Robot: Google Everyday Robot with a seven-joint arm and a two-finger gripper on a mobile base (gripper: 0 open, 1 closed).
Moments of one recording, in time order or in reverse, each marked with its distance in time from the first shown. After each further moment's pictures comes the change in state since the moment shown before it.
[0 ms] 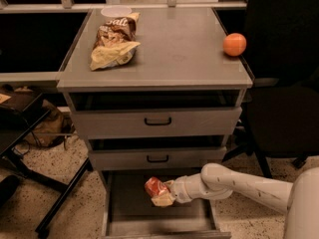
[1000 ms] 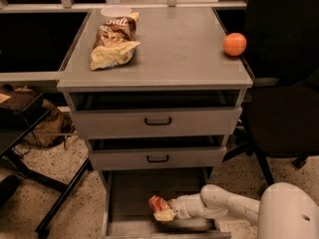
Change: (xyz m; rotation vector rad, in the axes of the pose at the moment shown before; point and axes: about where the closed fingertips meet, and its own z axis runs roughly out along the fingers) arm 0.115 -0.042 0.079 -0.066 -0.044 0.183
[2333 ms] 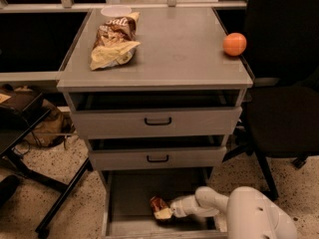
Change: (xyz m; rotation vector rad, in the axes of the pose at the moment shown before) arm 0.048 -0.088 0.053 0.054 0.030 0.081
